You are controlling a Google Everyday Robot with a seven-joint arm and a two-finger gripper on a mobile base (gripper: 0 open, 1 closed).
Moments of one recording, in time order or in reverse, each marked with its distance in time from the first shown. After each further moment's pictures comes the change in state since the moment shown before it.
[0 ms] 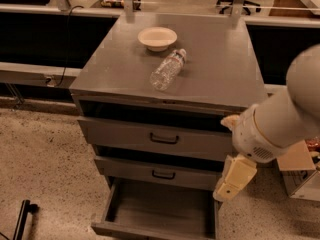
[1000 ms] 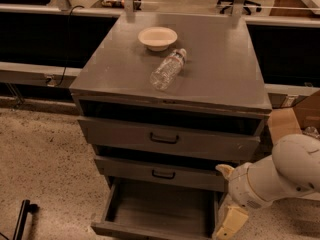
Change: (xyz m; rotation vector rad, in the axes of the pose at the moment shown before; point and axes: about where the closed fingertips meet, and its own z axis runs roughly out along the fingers) arm 0.084 0.042 0.128 -0.096 -0.074 0.005
